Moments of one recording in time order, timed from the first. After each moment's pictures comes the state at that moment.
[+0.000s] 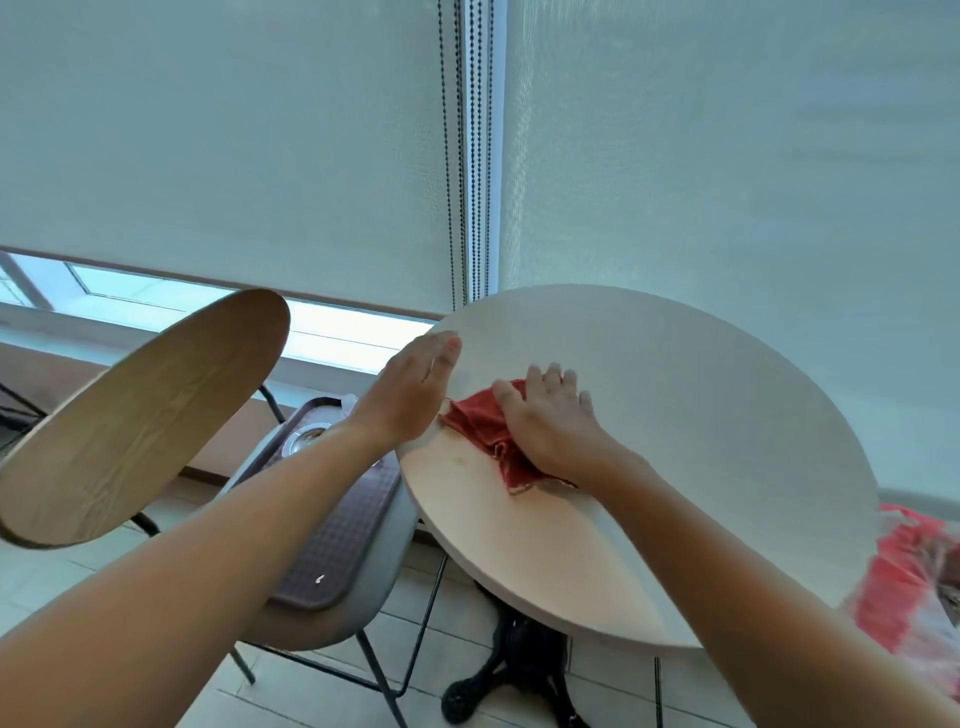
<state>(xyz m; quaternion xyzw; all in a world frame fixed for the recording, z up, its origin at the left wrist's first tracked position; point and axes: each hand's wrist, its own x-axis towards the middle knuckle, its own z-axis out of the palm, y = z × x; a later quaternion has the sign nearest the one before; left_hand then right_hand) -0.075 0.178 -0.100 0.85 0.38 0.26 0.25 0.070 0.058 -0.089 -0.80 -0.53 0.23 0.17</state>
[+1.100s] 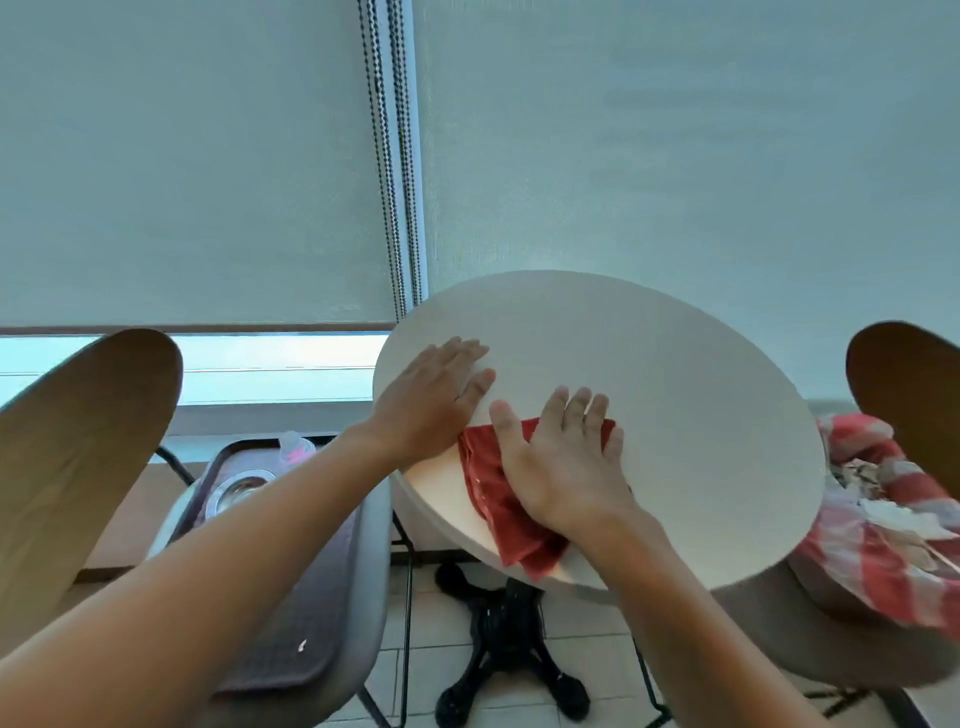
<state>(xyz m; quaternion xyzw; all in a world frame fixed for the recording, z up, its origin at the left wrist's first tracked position) -0.052 0.211 -0.118 0.96 0.18 0.16 0.18 -0.012 0.029 -0.076 -0.91 -0.32 0.19 0.16</state>
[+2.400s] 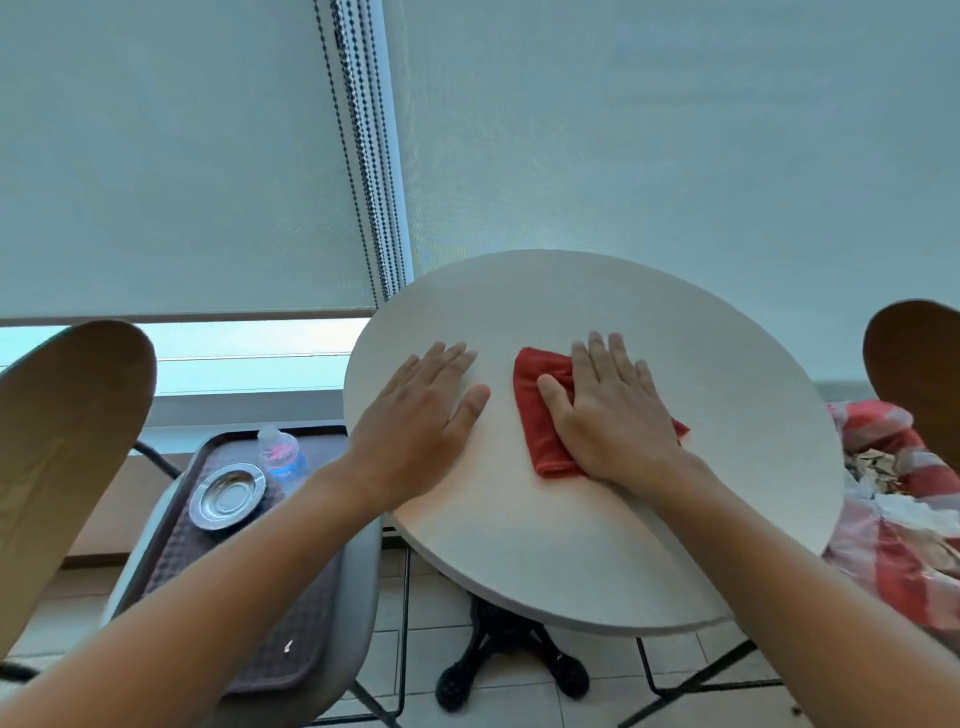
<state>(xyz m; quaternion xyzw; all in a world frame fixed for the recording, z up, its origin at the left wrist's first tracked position) -0.061 0.181 -0.119 0.95 0.21 0.16 0.15 0.095 0.032 -0.105 -0.91 -0.39 0.06 0.10</state>
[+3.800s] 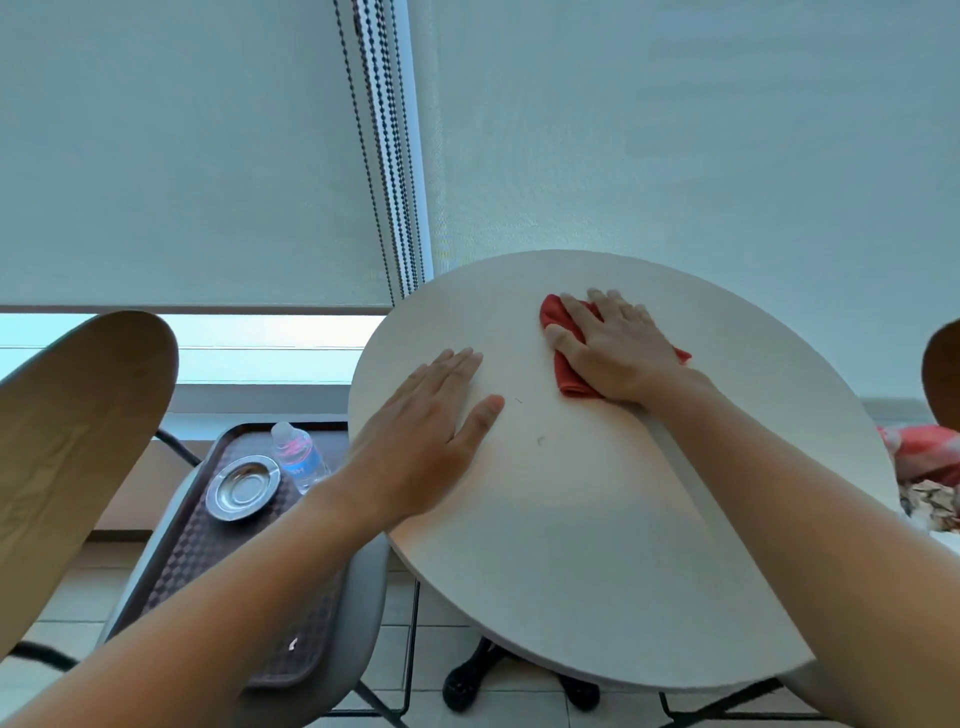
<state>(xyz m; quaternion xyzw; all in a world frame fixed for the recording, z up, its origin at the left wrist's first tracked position) -0.061 0.179 -0.116 0.94 0.24 0.15 0.17 0.183 0.095 -0.101 -0.88 -0.46 0.07 0.07</state>
